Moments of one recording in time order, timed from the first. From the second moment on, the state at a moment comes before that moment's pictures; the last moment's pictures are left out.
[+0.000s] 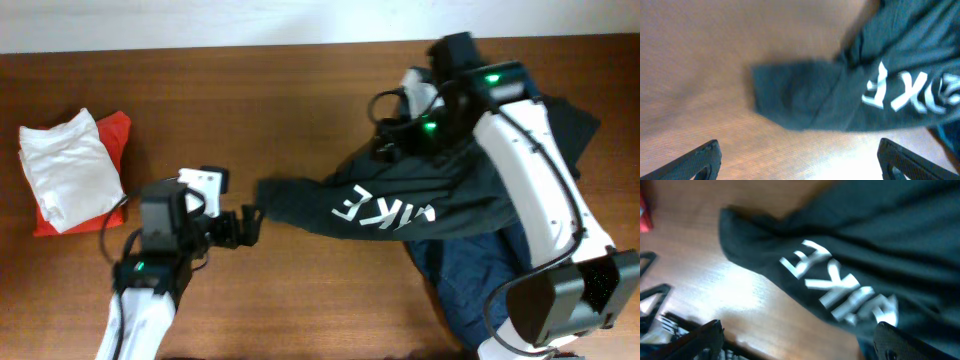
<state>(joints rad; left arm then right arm) -0.07 1.10 0.65 -0.36 0.39 -0.07 0.17 1.80 1.82 -1.39 -0.38 0.12</state>
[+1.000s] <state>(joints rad) 0.14 1.52 1.13 -0.18 0.17 -0.09 -0.09 1.80 1.82 -1.53 -0.09 0.14</state>
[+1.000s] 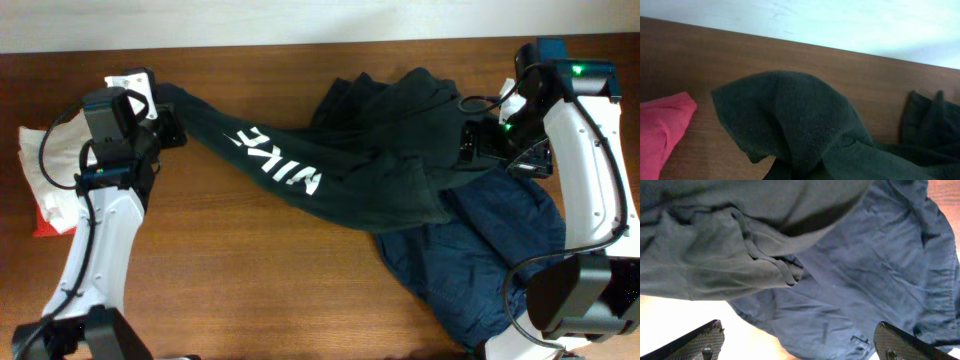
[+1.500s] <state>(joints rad) 0.27 1.75 1.41 -0.53 0.17 -0.09 -0.09 1.80 1.82 -1.53 -0.06 0.14</state>
